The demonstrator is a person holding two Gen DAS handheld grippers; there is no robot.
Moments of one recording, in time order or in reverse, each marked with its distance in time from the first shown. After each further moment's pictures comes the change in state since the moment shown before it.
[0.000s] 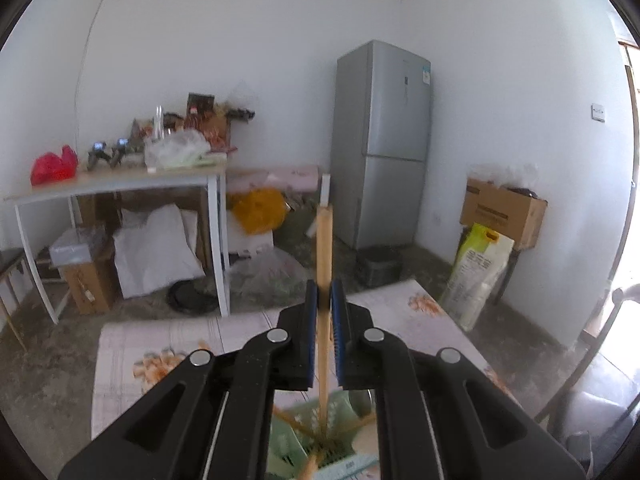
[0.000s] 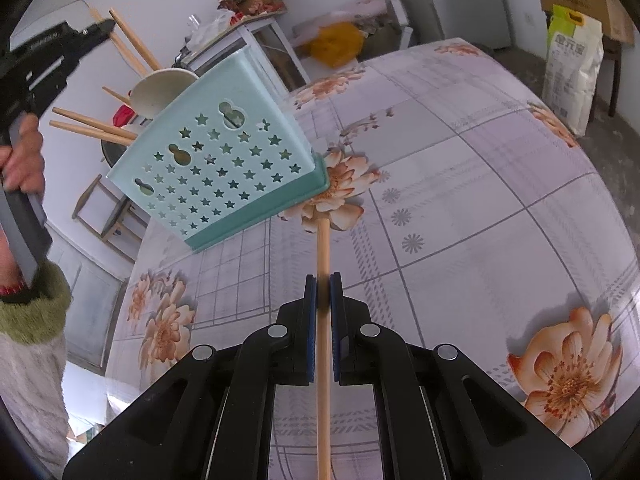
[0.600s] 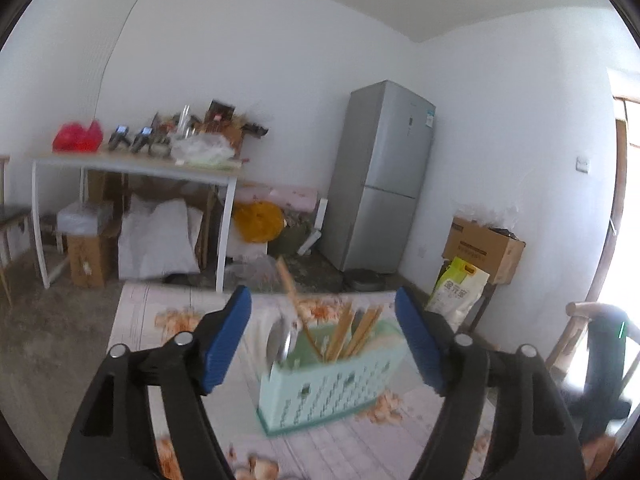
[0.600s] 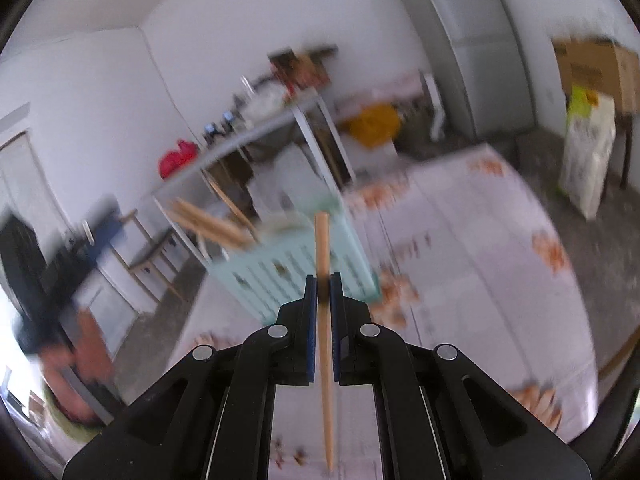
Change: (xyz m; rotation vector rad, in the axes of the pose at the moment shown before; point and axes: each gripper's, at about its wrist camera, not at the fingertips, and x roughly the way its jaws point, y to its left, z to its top) left arm -0.127 0.046 -0.075 -0.149 -0.104 -0.045; right arm -0.109 0.053 0.049 -0.124 -0.296 0.102
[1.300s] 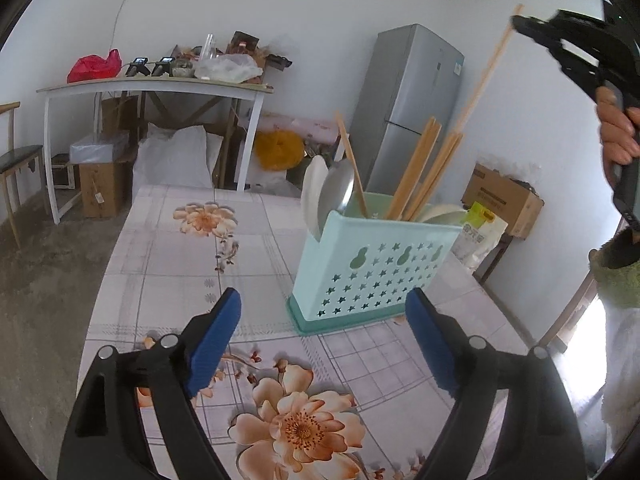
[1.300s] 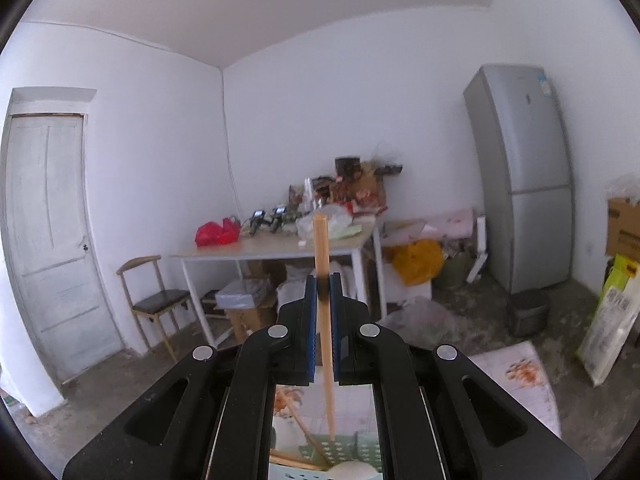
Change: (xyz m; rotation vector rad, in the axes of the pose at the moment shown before) left arm 0.019 0.037 -0.092 -0.055 0.215 0.051; right arm 0.018 0.094 0.152 -0.272 -0.321 0.090
